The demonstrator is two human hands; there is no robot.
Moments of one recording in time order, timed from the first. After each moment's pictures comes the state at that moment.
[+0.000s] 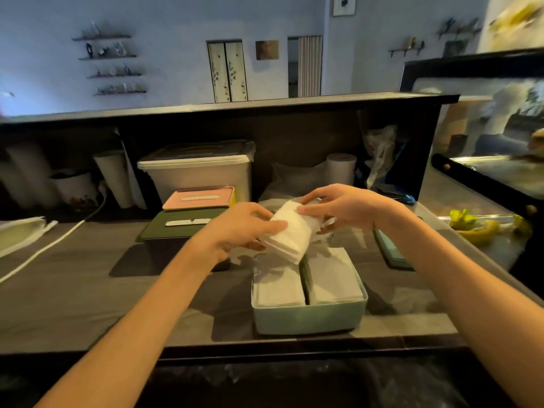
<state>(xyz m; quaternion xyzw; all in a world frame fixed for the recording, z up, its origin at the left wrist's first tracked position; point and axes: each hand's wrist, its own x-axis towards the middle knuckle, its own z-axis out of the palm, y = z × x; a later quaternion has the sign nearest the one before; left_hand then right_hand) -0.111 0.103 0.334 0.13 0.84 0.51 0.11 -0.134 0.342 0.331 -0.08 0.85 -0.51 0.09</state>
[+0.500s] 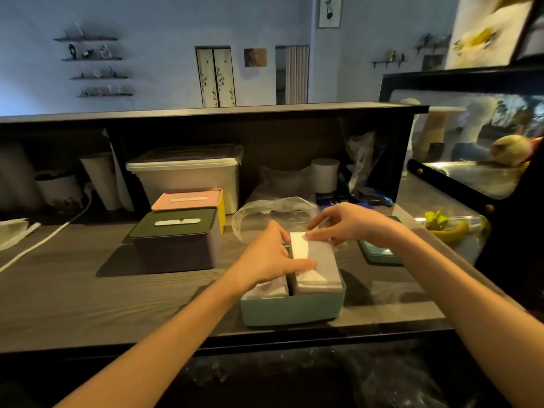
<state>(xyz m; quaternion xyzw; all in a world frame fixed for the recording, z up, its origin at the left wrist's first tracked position) -0.066 0.150 0.301 0.19 0.89 0.39 0.11 -0.090 0.365 0.317 -0.02 0.94 -0.34 0.04</state>
